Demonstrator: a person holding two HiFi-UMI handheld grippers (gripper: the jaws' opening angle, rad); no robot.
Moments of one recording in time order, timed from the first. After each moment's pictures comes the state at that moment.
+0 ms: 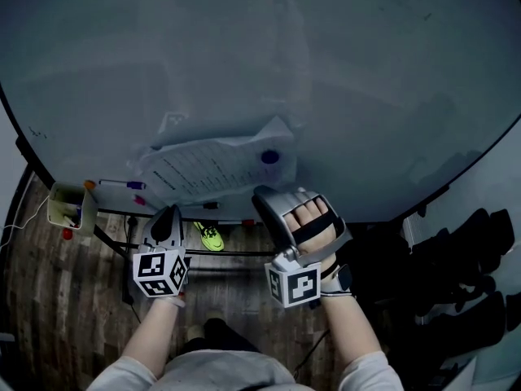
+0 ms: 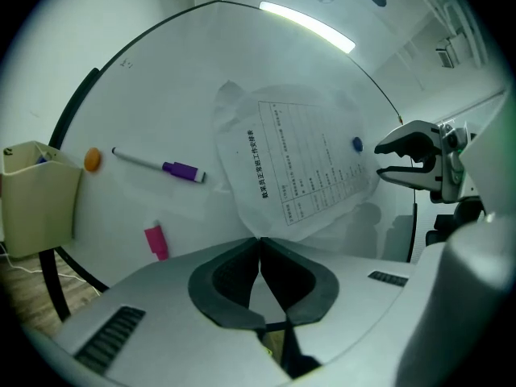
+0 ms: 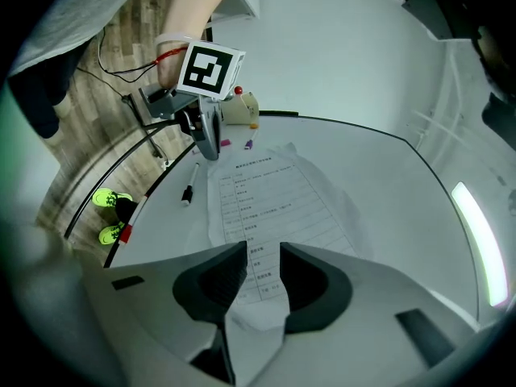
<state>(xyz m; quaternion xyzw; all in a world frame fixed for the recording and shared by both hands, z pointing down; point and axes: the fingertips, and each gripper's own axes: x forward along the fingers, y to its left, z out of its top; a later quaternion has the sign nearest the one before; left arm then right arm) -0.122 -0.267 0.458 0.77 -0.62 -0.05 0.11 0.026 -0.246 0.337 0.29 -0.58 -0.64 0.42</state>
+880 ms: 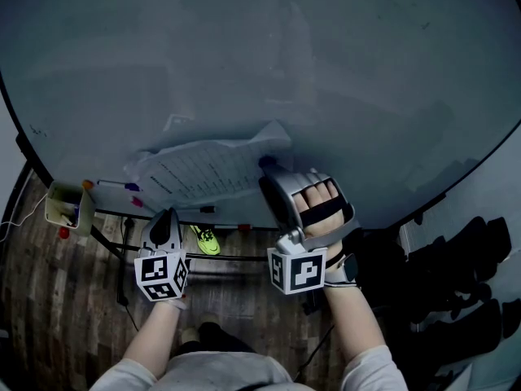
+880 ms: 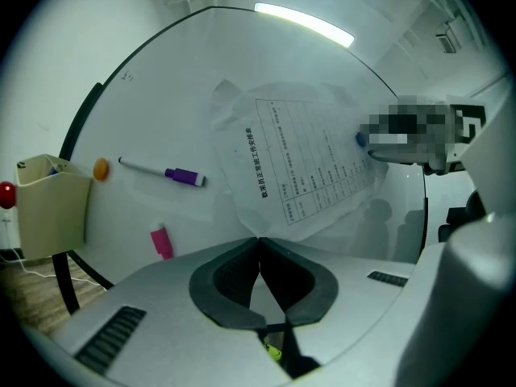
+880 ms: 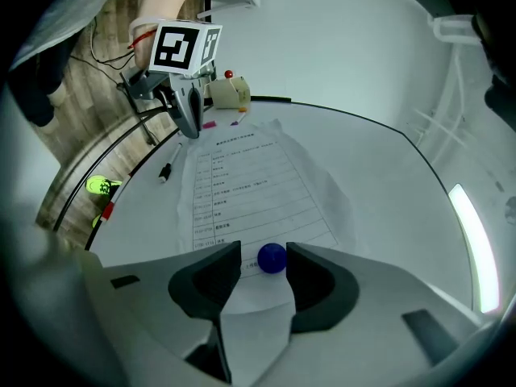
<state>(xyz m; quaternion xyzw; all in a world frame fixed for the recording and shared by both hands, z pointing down) -0.121 -0.265 0.457 0.75 -0.66 -0.04 0.10 0.035 -0.276 0.297 0.31 -0.55 -0.64 0.43</state>
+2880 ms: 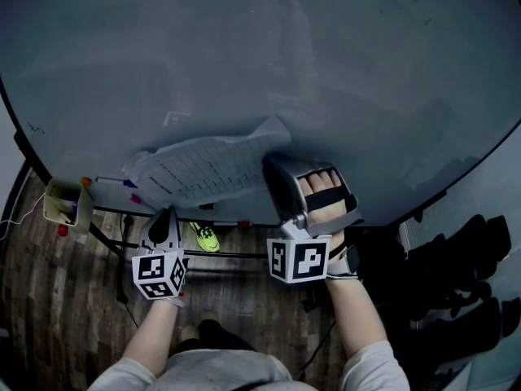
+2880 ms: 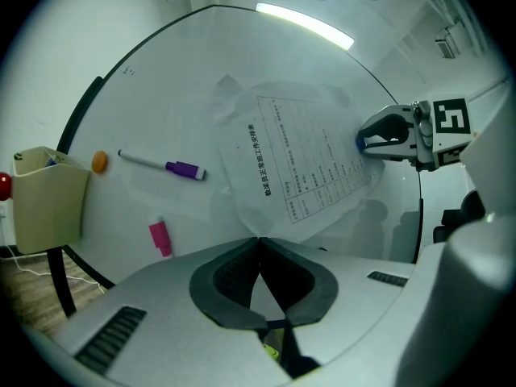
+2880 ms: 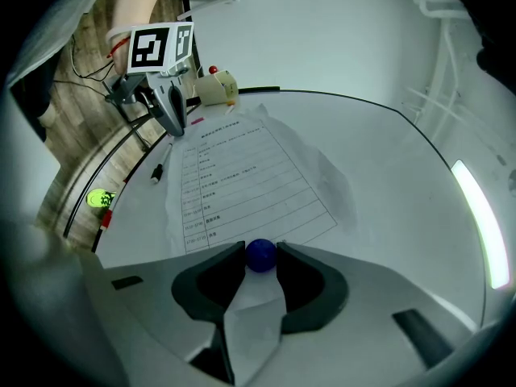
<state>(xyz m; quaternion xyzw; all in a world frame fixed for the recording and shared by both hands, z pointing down) -0.119 -0.264 0.461 0.76 -0.64 -0.05 0.10 0.042 -0.290 0.288 0.34 -0.58 -0.60 0.44</state>
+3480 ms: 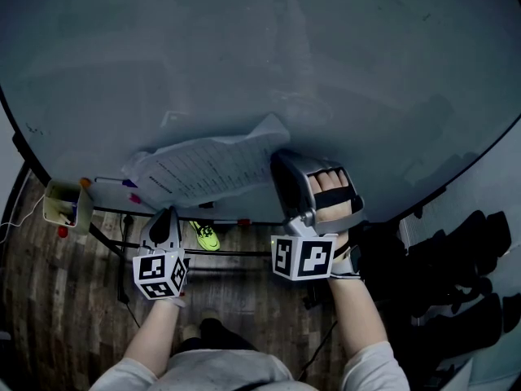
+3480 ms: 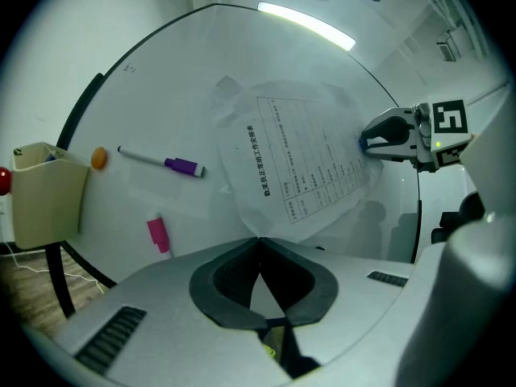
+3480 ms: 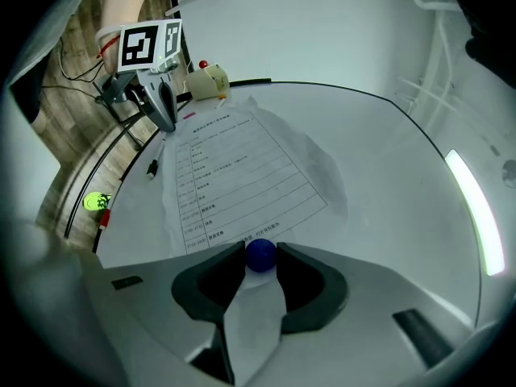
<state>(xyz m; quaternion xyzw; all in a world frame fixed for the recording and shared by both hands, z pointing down) -0.117 -0.264 0.463 0.76 -0.64 -0.05 0.11 0.056 -0.293 0.282 0.37 -0.58 -0.58 0.43</state>
